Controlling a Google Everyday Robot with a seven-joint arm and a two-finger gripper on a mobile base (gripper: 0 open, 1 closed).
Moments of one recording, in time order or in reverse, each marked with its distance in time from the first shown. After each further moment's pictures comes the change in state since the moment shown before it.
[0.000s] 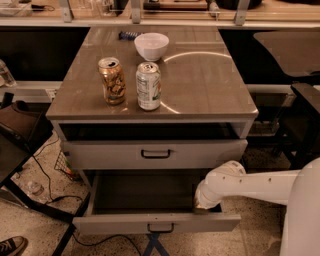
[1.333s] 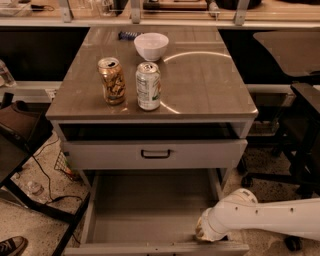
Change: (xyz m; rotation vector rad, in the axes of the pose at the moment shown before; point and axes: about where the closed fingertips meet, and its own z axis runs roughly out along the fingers) arm -0.005 0.108 -0.008 -0.069 -0.067 -0.043
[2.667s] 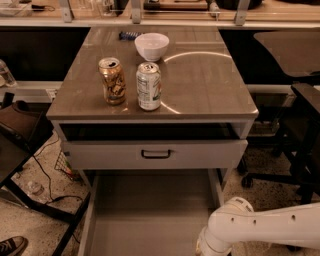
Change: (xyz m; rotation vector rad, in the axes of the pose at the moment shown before) arm -0.020 0.089 -0.024 -0.202 0.055 -0.101
